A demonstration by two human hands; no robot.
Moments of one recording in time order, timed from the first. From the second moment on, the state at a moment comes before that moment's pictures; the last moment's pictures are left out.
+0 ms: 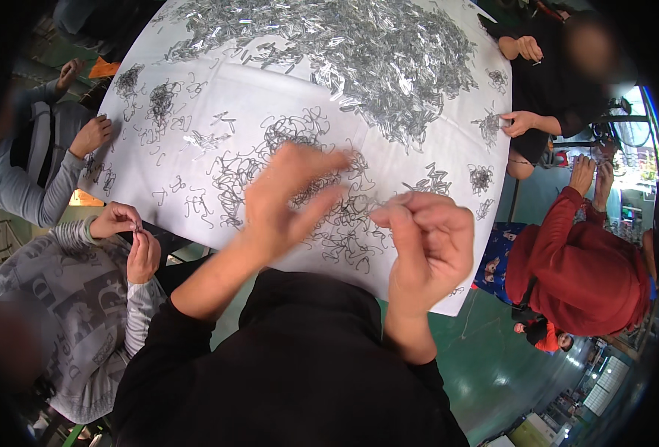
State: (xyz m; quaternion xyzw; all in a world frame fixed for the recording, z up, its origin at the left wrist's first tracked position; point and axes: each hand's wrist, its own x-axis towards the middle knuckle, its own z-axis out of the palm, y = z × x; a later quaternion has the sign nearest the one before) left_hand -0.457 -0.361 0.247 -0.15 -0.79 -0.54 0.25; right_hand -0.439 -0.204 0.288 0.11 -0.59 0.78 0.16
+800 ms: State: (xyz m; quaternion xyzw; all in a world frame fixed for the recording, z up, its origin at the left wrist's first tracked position) left_hand -0.632 -0.399 0.081 -0.38 -0.92 0.02 0.02; right_hand -0.463 -0.170 0.276 0.11 -0.64 0.73 0.23
